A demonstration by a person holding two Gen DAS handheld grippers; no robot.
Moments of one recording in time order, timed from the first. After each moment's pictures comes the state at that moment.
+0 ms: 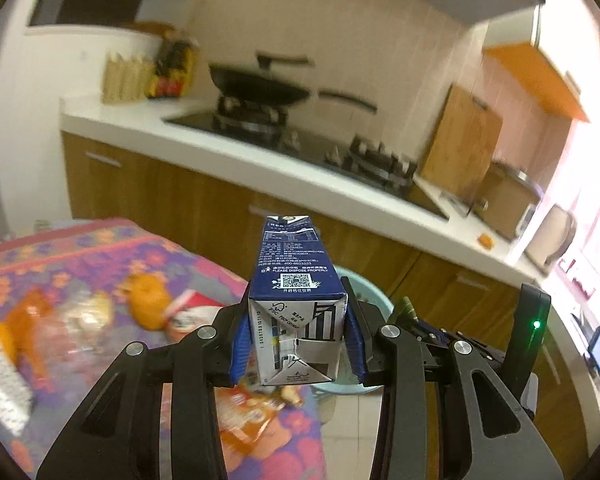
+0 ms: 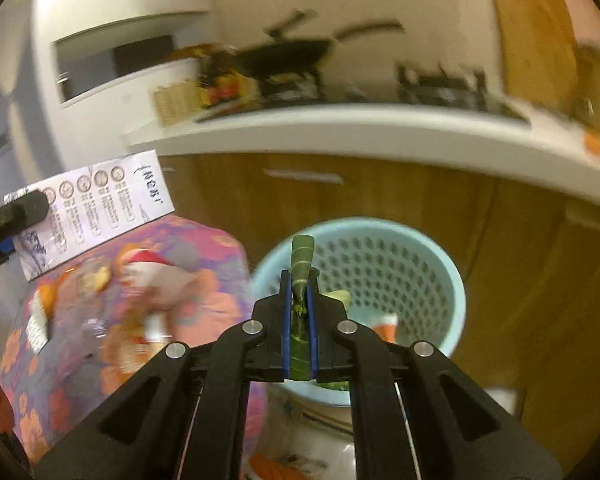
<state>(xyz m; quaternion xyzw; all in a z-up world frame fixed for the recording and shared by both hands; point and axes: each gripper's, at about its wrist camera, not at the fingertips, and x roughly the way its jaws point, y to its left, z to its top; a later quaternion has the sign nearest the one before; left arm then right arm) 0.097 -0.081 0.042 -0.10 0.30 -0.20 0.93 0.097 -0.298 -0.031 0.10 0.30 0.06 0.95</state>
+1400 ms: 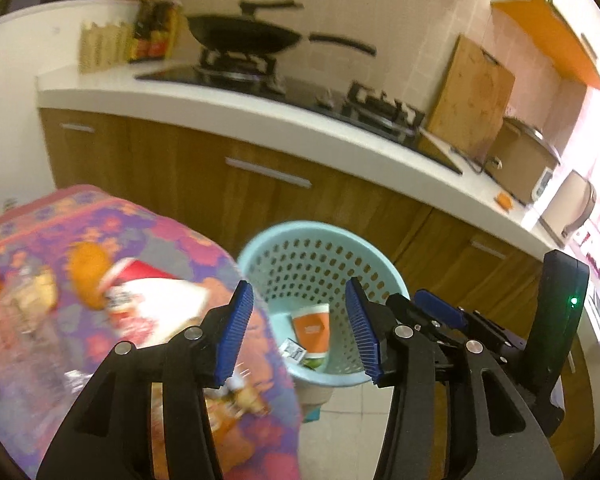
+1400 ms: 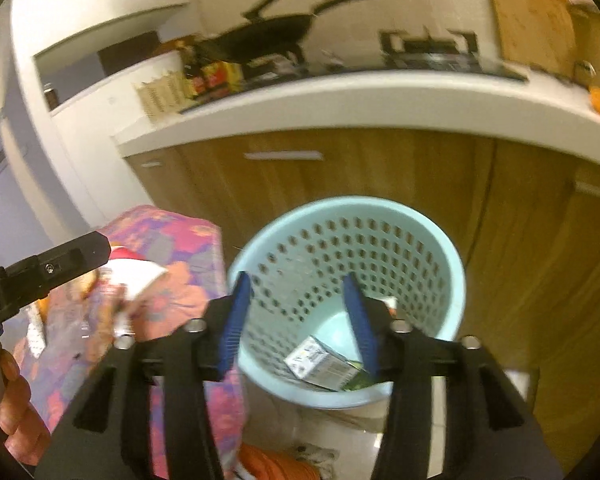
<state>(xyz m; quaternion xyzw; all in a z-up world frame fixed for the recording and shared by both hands) 0.113 -0.119 0.009 -0.08 0.34 -0.18 0.92 0.108 -0.315 -0.040 0.12 0.31 0.08 0.94</state>
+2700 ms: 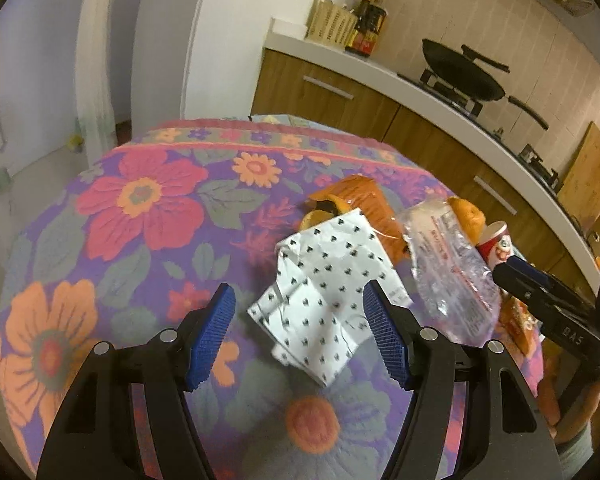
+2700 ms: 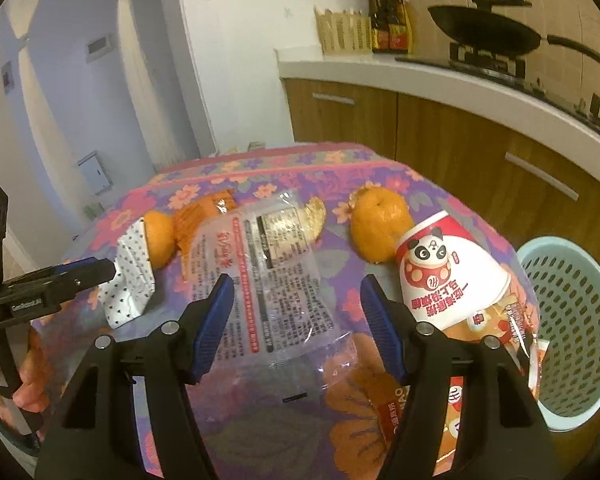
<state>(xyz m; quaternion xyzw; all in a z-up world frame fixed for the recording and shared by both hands) 0.044 0.203 -0.059 -0.16 0.37 0.02 0.91 0.117 -0.034 -0.044 -0.02 0.34 0.25 0.91</state>
